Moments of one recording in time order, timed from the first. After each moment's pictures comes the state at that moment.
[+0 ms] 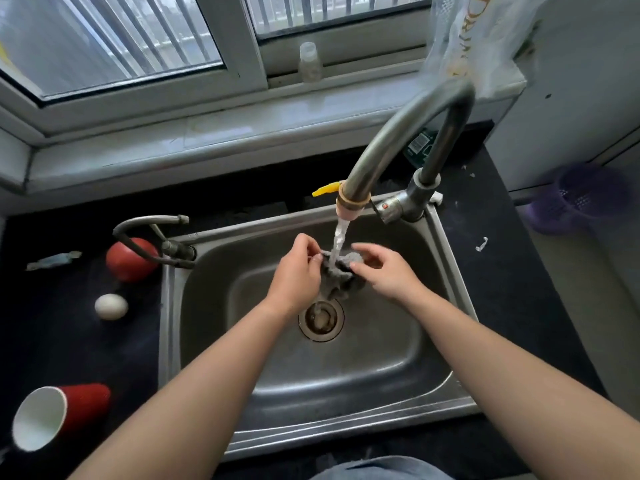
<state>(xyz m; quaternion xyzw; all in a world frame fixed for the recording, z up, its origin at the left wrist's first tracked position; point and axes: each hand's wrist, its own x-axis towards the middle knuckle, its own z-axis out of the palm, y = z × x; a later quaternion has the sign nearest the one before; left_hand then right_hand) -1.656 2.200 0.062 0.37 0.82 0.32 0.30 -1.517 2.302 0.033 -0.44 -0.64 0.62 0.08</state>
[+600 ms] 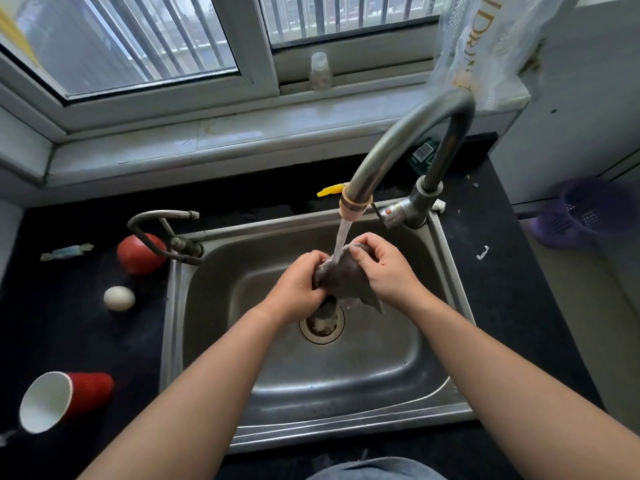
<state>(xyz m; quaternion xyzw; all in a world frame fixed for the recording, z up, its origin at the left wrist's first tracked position) -1.657 2.184 0.068 0.45 0.77 0.27 0.37 -1.522 2.296 0.057 -0.33 -0.70 0.60 0.17</state>
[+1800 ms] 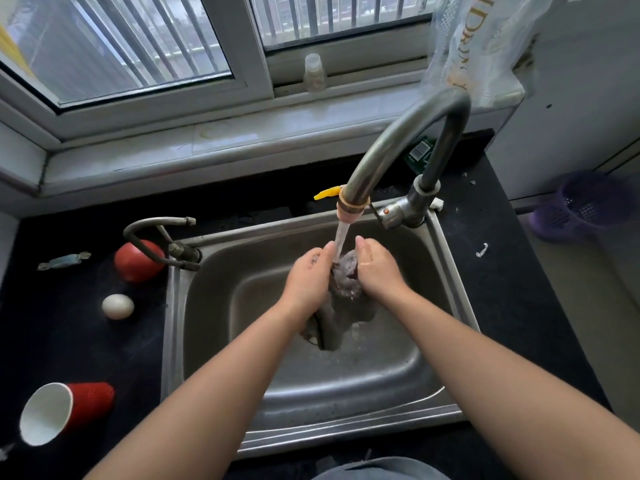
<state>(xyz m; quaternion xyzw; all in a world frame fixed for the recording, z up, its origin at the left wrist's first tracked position) -1.634 2.208 0.079 0.19 0.77 0.44 0.41 -1.543 2.292 0.049 -0.48 -0.70 0.51 0.14</state>
